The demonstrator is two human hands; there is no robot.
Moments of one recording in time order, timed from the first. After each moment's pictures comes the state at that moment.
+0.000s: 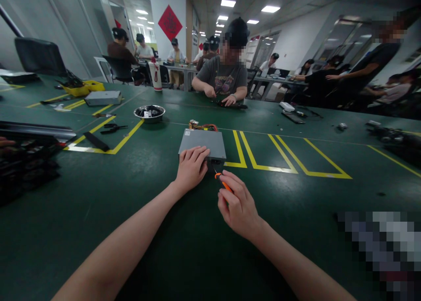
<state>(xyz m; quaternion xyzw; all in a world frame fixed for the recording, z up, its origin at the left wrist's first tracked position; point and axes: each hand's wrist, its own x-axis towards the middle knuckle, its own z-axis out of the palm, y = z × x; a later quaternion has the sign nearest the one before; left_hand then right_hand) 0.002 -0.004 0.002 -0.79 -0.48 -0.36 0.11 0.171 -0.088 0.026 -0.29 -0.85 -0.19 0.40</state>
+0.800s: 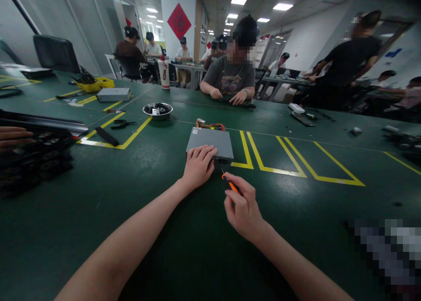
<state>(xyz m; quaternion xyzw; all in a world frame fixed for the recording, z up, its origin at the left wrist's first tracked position) 0.002 -0.005 0.002 -0.79 -0.49 -0.36 0.11 0.166 -0.091 0.023 -0.29 -0.84 -0.18 0.42</state>
